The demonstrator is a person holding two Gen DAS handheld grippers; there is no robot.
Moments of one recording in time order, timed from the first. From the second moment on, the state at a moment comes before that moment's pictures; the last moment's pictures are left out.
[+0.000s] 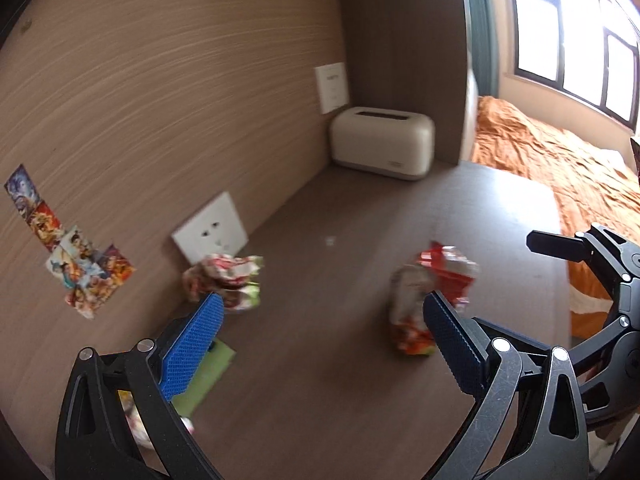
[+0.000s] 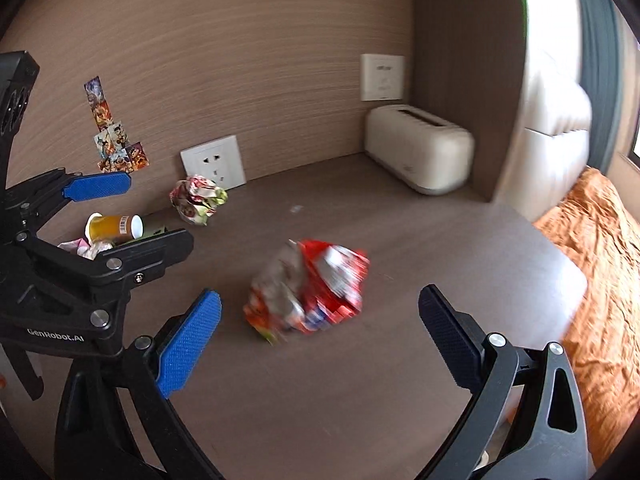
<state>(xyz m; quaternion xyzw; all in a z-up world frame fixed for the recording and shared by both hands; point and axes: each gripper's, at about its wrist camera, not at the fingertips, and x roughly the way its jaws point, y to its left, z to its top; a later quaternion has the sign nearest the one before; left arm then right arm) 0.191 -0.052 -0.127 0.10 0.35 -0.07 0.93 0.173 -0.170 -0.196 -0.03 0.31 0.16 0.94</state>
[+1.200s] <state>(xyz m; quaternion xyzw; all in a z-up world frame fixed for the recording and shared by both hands) 0.275 -0.013 -0.169 0.14 0.38 -0.06 0.91 0.200 -0.159 -0.218 -0.04 0.36 0.14 0.92</state>
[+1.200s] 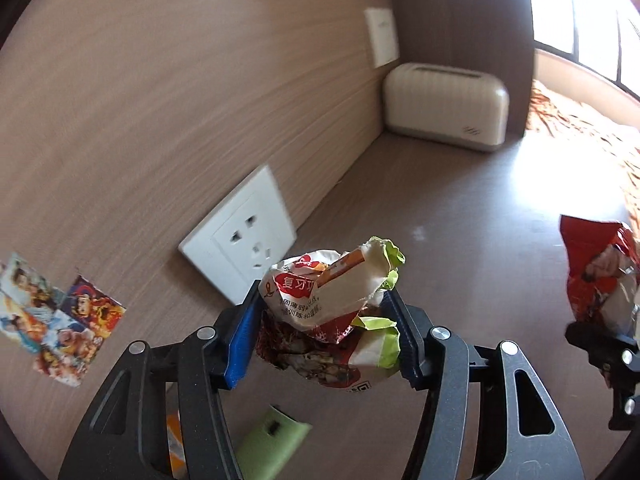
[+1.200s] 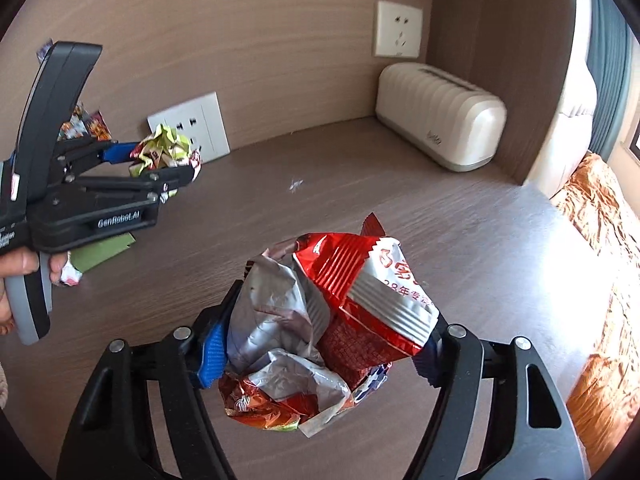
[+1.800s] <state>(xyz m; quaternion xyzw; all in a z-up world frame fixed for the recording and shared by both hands) 0.184 -0.176 -0.134 0.21 0.34 -0.20 0.89 0.106 -0.275 -0.197 -0.01 0.33 0.05 0.94</state>
